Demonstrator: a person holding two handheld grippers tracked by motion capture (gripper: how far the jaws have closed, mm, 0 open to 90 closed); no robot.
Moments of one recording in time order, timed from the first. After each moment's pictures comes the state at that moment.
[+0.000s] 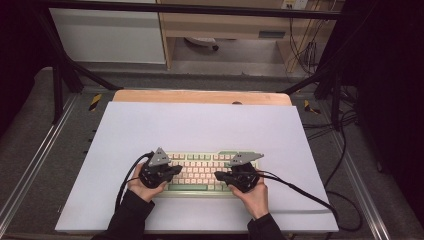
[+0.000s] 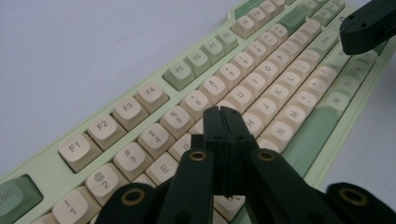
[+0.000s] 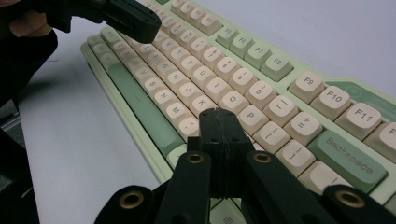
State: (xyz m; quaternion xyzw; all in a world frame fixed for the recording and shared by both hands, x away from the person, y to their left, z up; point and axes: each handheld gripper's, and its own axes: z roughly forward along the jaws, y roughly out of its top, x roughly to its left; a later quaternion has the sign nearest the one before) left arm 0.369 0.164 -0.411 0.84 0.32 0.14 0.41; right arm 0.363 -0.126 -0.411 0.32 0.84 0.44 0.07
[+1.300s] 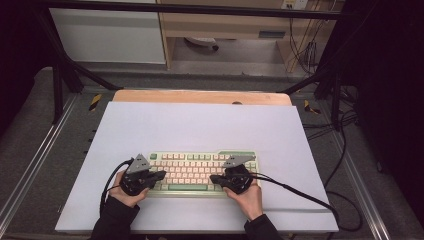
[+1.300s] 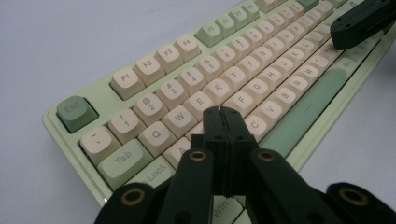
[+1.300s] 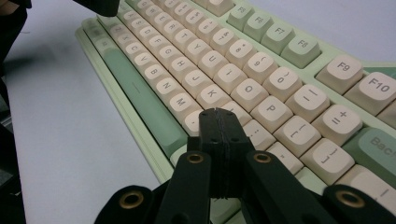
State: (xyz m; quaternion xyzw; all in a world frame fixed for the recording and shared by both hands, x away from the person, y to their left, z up) left arm 0.351 0.210 -0.418 0.83 0.35 0.14 0.41; right arm 0.366 -0.112 -0.429 0.32 0.85 0.42 0.05
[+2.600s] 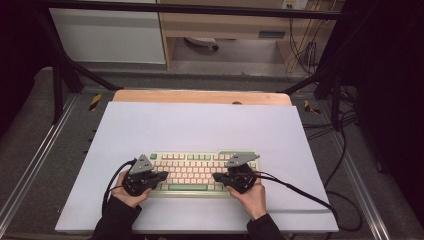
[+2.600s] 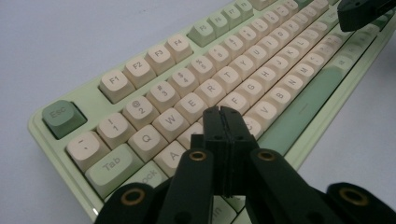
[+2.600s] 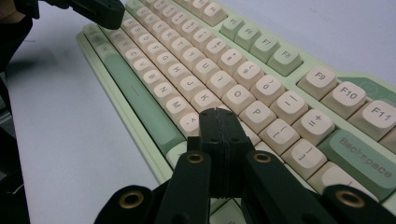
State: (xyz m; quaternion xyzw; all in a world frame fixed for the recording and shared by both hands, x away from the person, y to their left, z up) left arm 0.351 0.201 -0.421 0.84 0.34 0.14 0.41; right arm 0.364 -0.119 -0.418 0.31 0.84 0.43 0.07
